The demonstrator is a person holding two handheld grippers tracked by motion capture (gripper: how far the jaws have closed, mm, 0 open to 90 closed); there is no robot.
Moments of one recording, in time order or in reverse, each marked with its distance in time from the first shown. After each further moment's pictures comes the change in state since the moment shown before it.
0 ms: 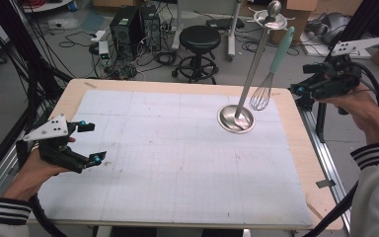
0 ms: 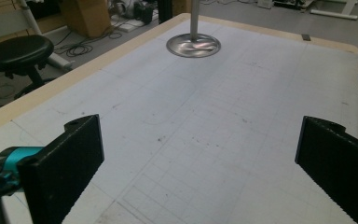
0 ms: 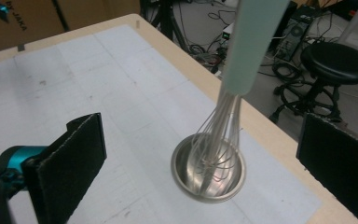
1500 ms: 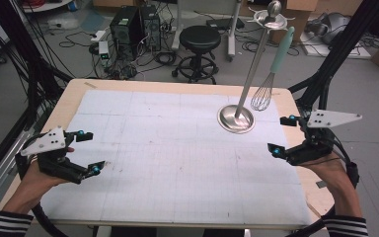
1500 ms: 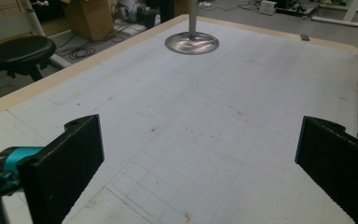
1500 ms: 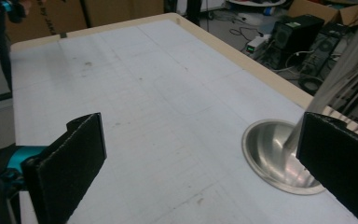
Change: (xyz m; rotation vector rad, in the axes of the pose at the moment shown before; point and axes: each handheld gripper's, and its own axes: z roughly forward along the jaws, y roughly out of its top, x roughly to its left) left arm -0.013 -0.025 -0.005 -0.030 0.013 -0.012; right arm 0.109 -0.098 0.029 -0.105 0.050 -0.034
